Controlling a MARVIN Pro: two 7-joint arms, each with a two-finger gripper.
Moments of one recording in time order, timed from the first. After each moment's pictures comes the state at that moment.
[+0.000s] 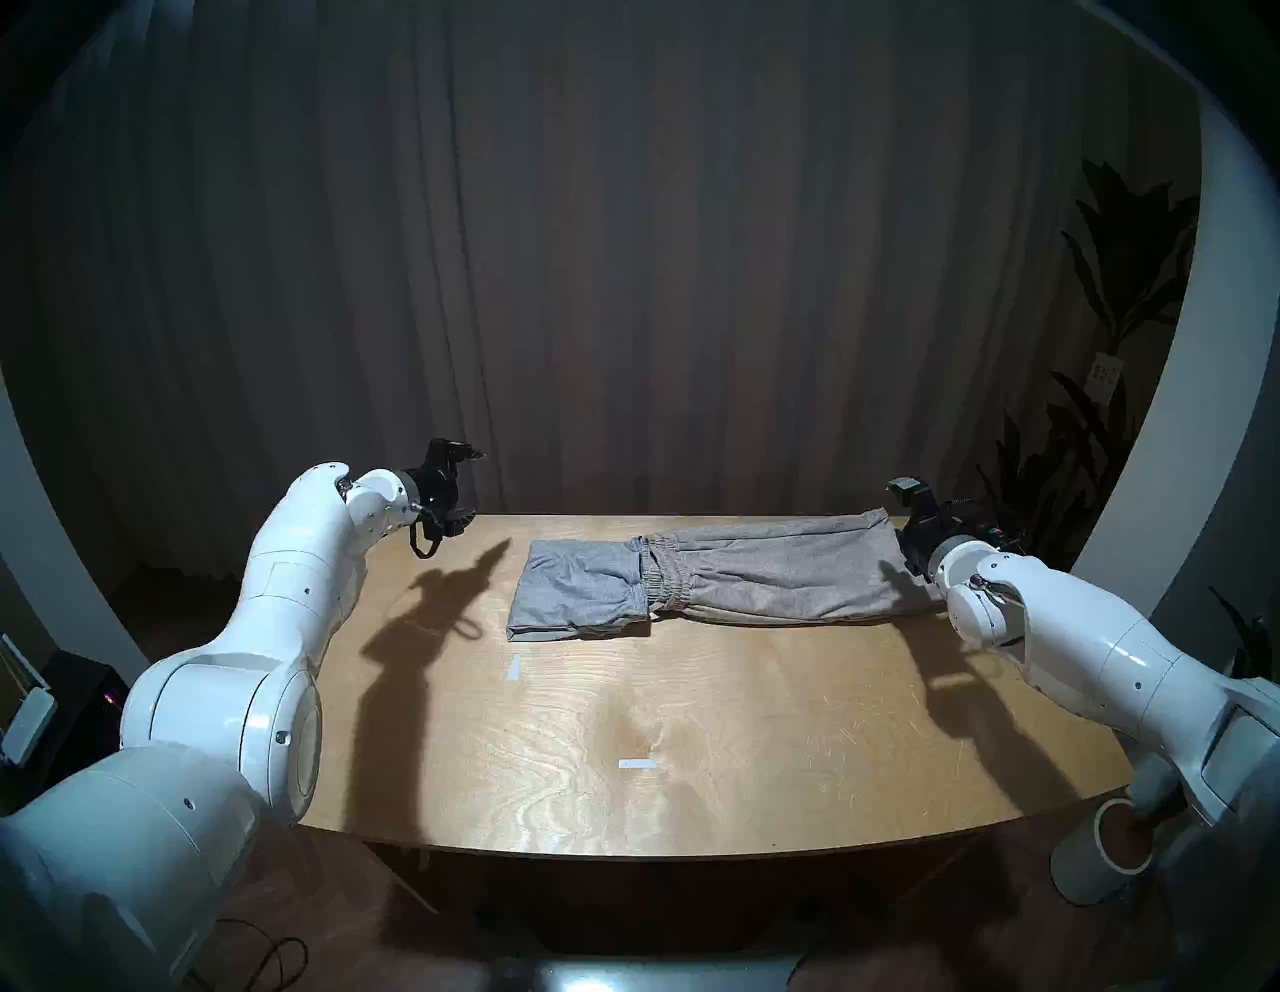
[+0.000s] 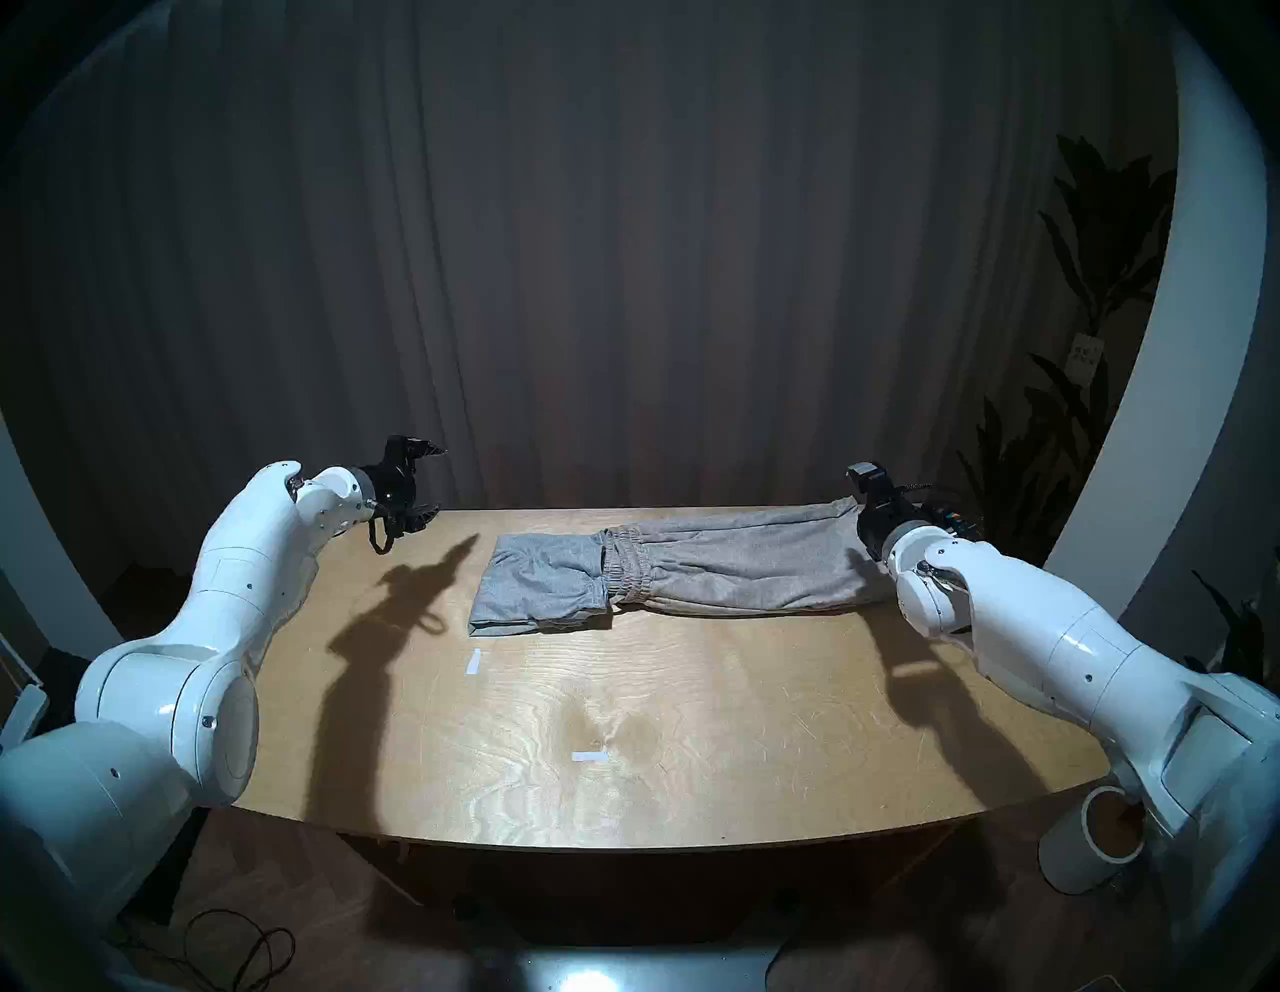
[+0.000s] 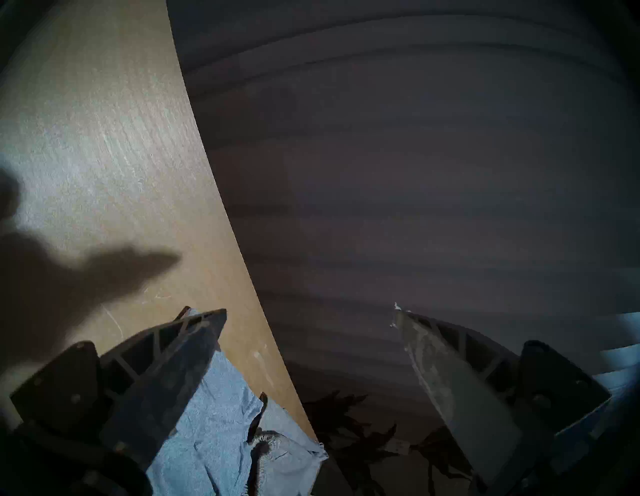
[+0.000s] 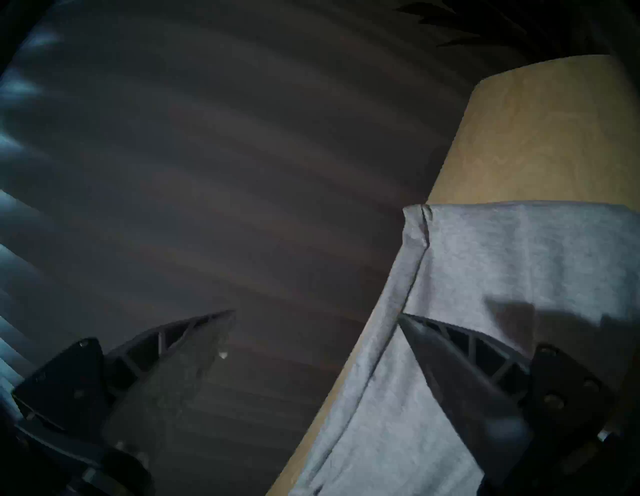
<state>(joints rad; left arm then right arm) 0.73 -1.22 -1.52 -0.66 -1.80 0.65 0.33 -0.92 -0.62 0.60 -1.27 2.39 -0.23 0.01</state>
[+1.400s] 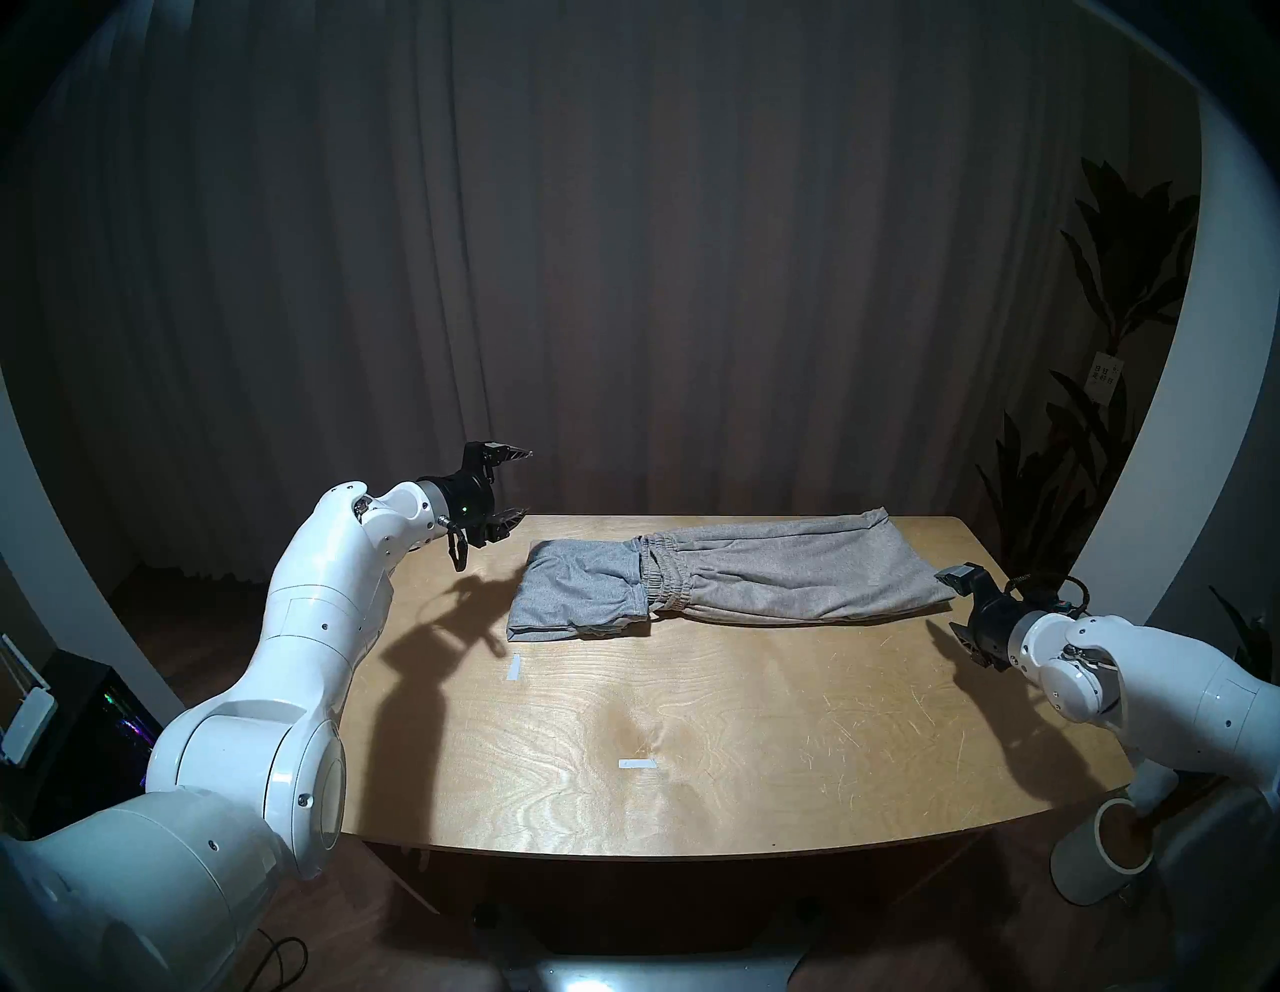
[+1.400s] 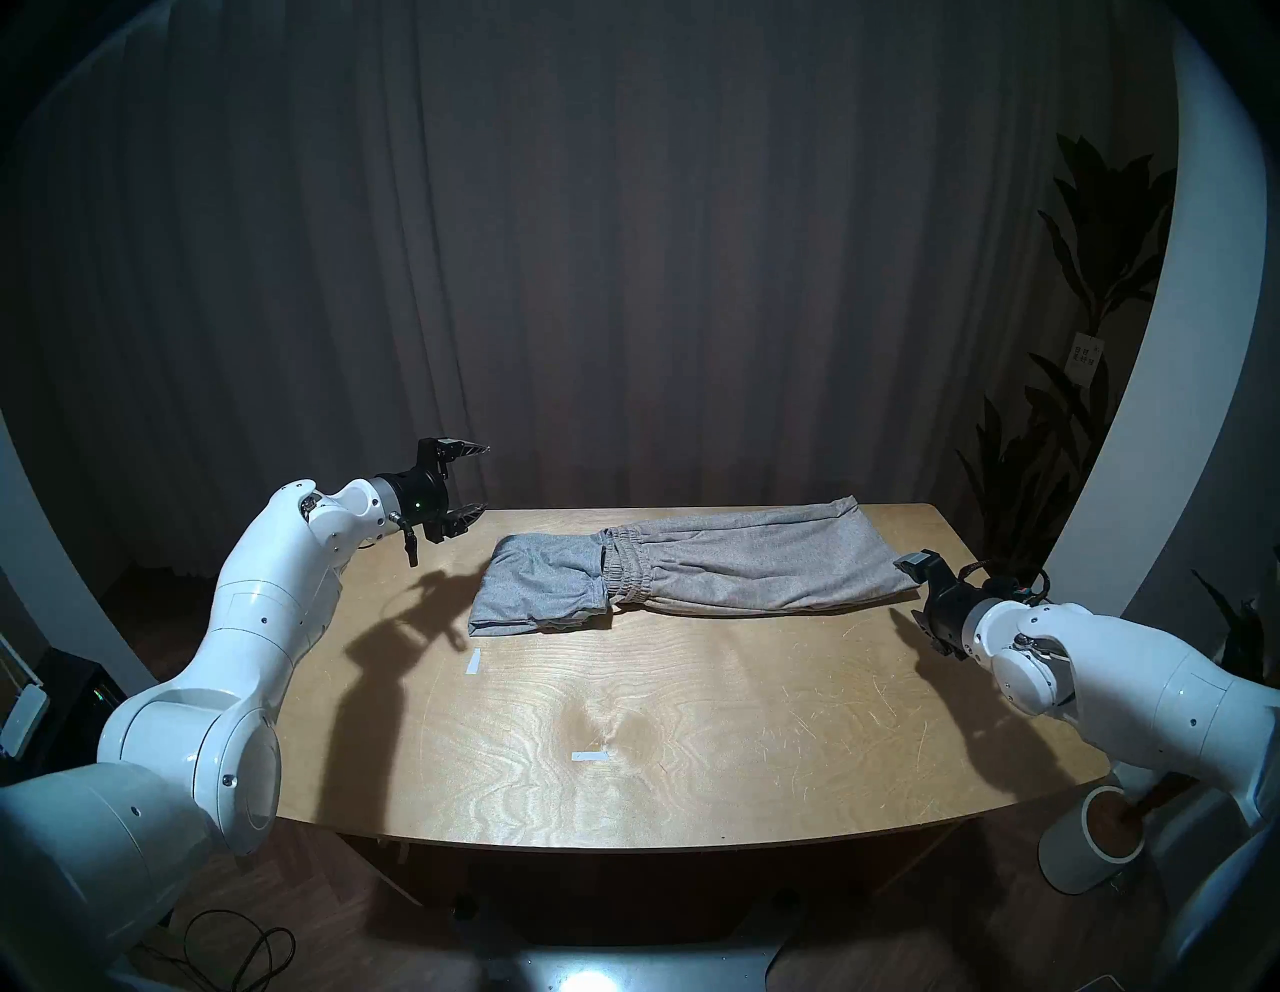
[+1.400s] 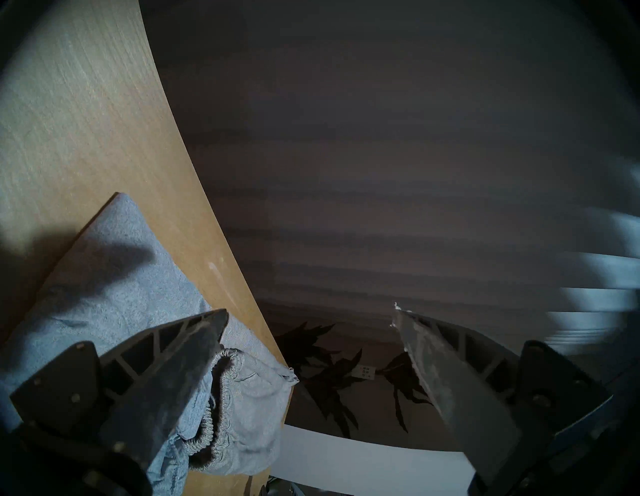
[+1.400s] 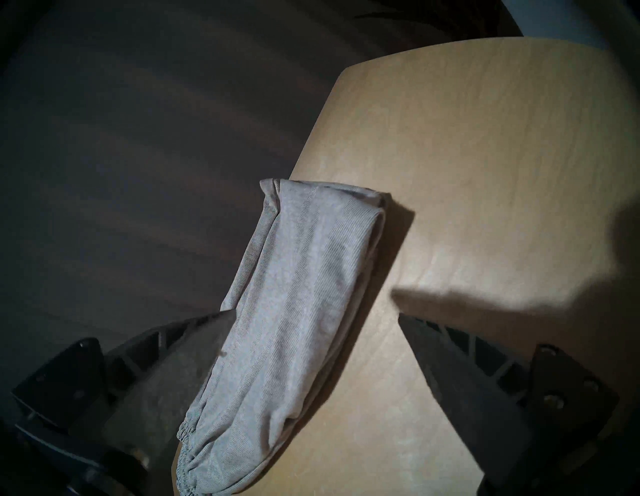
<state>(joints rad) 0.85 -1.28 -1.55 -0.84 -1.88 0.78 0.30 -1.11 -0.31 0.57 -1.43 2.51 -0.08 0.02</state>
